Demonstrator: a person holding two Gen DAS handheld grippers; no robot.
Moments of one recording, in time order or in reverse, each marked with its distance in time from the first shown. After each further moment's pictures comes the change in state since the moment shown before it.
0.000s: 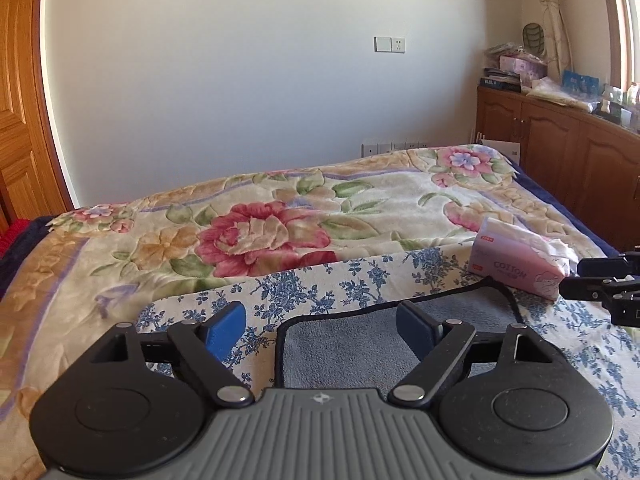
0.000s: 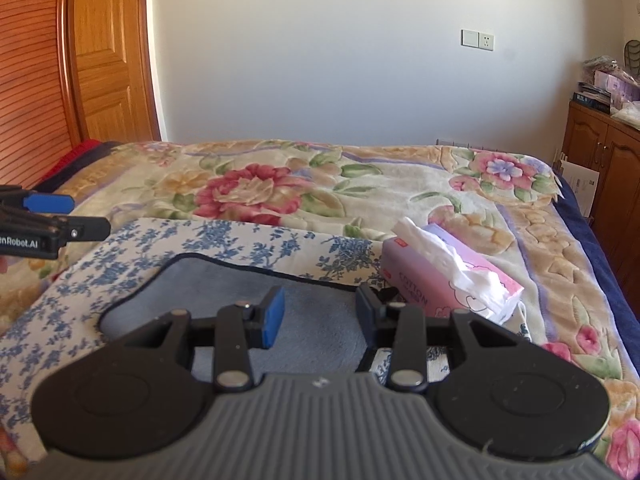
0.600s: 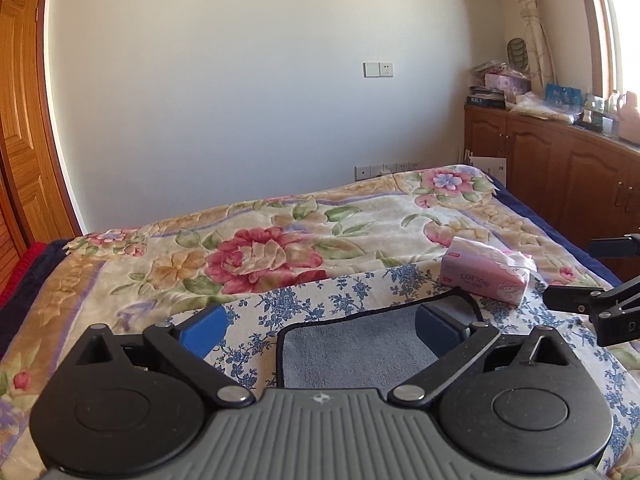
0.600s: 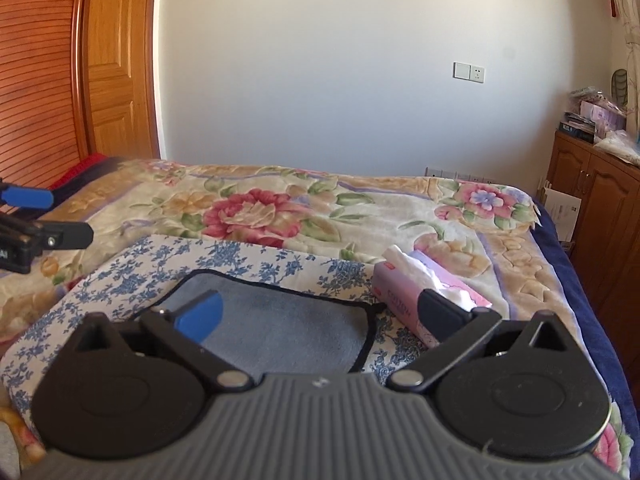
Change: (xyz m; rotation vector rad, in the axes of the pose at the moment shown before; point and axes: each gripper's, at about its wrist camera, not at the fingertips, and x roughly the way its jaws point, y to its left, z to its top) left arm -0.082 -0.016 0.003 0.030 -0.064 -0.005; right arm -0.053 0.021 0.004 -0.047 -0.062 -0.046
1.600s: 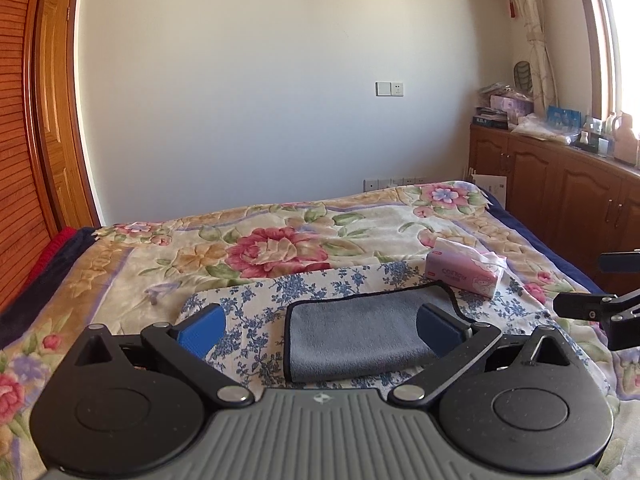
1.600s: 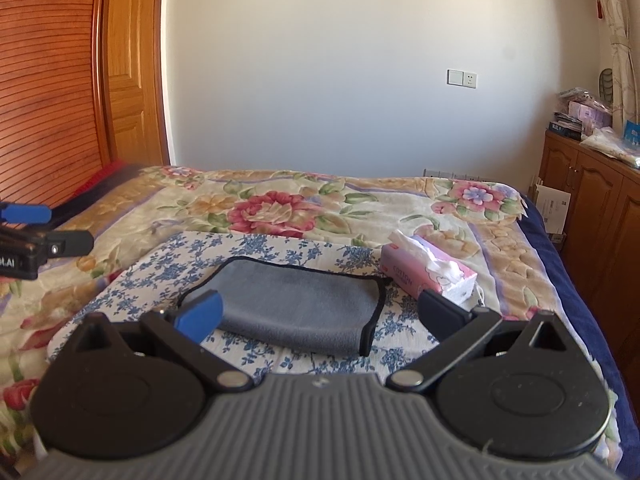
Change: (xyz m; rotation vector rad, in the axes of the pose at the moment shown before) left arm -0.101 -0.005 -0.035 -0.058 -0.034 0.033; right arm -0.089 0.029 -0.024 0.039 -0.022 0.006
